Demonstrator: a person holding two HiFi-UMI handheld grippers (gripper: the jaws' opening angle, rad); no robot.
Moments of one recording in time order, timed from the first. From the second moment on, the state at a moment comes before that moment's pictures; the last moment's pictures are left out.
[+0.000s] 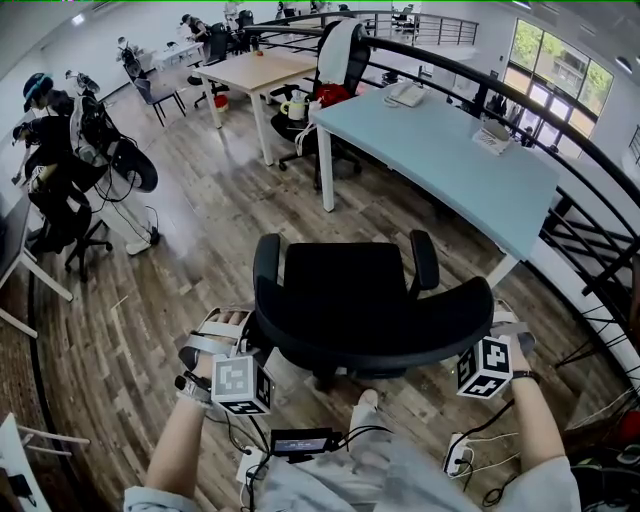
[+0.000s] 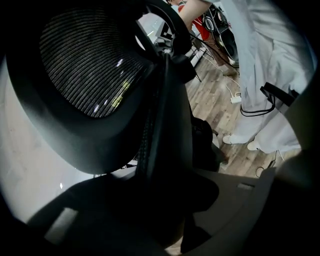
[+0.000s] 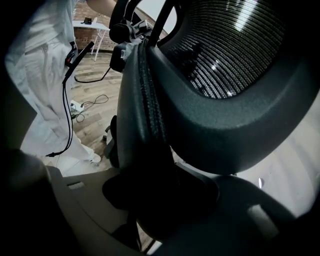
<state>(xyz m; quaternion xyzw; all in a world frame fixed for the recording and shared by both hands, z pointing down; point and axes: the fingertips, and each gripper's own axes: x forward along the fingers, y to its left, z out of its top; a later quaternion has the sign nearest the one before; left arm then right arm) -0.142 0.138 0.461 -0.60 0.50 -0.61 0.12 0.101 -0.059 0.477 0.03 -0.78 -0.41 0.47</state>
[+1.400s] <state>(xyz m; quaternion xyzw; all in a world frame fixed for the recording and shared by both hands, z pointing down) -0.162 0.086 0.462 -0.60 0.51 -0.61 0.12 0.077 -0.113 0.472 0.03 -0.78 -0.42 0.47</state>
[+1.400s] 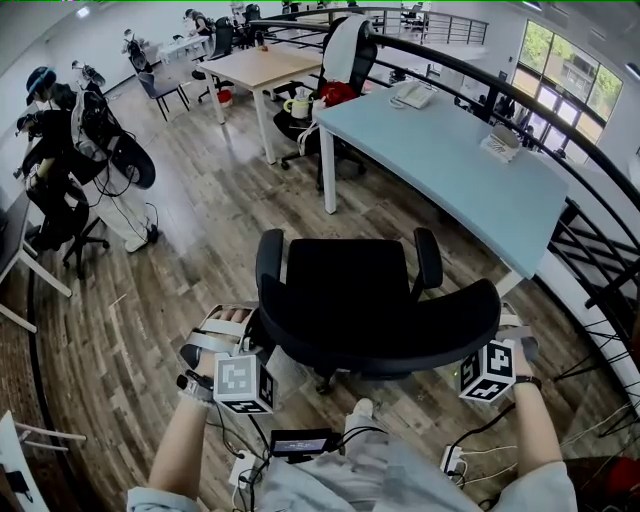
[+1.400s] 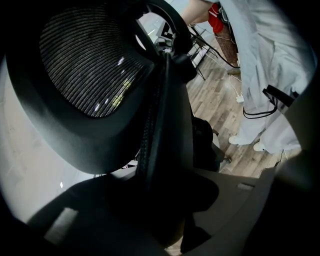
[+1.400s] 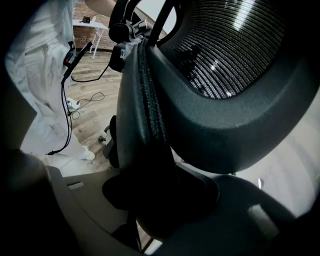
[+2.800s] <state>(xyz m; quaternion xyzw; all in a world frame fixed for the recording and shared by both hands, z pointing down) -0.187 -0.104 0.461 -0.62 0.48 -0.60 0.14 0.069 -0.276 0.466 0.08 -0.78 -0.41 0.47</state>
